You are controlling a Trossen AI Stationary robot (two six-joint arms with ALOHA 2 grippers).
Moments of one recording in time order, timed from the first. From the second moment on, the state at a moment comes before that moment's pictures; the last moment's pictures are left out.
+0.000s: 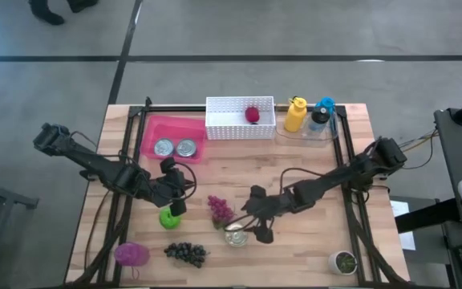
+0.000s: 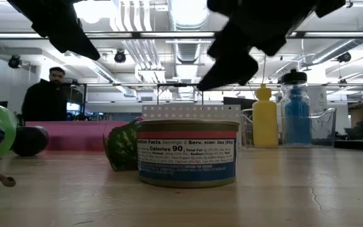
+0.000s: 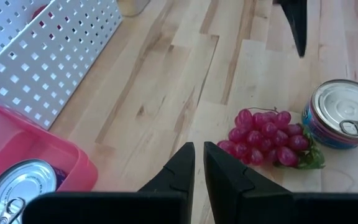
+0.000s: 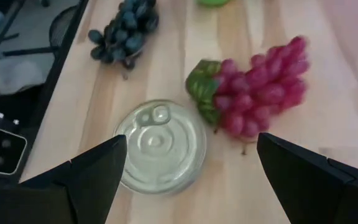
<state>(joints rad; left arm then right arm) -0.43 1.11 0.76 -0.51 -0.58 -0.48 0.36 1.71 1.00 0.01 0.08 0.37</state>
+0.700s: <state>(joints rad) -0.43 1.11 0.76 -0.52 -0.58 -0.48 0.38 1.83 1.14 -0.09 0.08 0.28</state>
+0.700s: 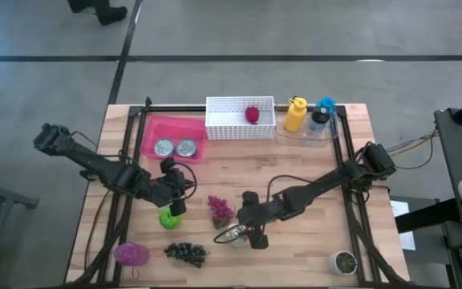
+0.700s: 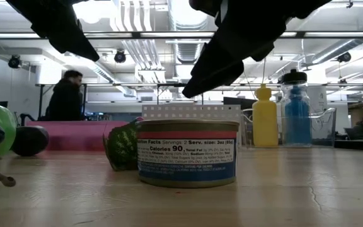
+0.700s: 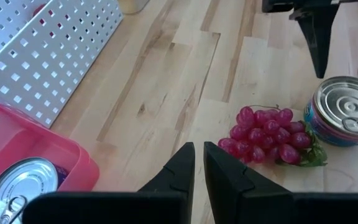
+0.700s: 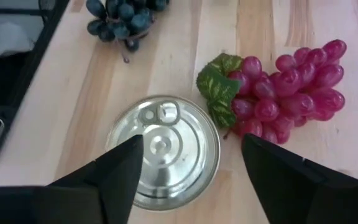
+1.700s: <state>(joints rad) -0.43 1.11 0.76 -0.52 -0.58 -0.48 0.37 1.83 1.14 -0.09 0.09 0.28</state>
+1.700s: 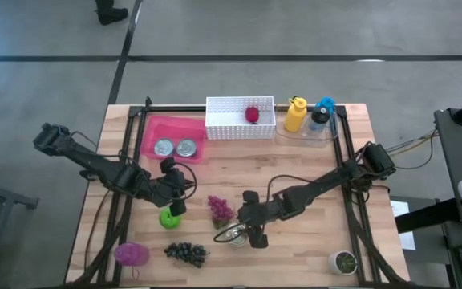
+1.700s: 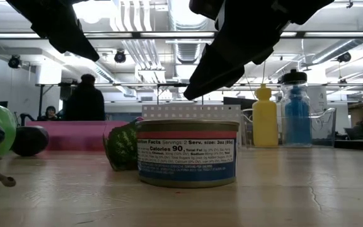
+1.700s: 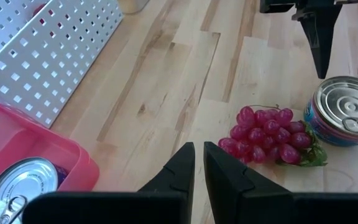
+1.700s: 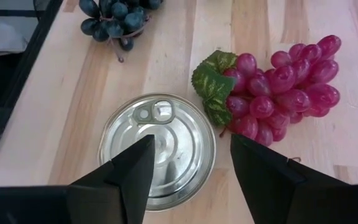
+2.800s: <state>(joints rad) -0.43 1.11 0.76 -0.52 -0.58 -0.48 0.37 1.83 1.13 -0.09 0.11 0.28</state>
